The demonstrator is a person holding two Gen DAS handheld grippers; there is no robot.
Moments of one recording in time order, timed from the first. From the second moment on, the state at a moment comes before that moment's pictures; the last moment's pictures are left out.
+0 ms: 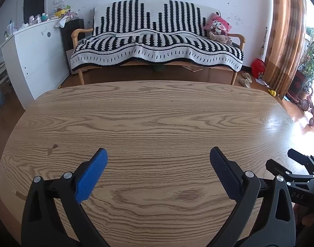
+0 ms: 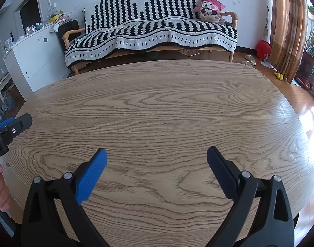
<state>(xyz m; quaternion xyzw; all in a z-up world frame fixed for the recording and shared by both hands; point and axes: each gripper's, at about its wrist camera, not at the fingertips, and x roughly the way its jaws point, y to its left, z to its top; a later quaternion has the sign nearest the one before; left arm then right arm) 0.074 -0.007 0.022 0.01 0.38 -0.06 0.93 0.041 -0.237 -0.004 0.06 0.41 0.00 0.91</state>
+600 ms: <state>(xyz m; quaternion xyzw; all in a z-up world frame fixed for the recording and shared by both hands) 0.071 -0.006 0.018 0.00 0.38 -0.06 0.92 0.041 -0.238 -0.004 0.05 0.41 0.00 0.91</state>
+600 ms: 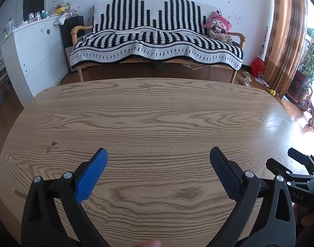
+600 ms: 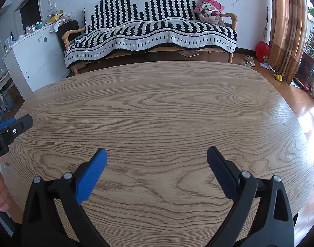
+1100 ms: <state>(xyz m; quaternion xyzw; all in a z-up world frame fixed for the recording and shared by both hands) 0.066 -0.011 0.024 0.01 0.37 -0.06 0.93 0.041 -0.241 -0.002 0.05 0.41 0.00 0.91</state>
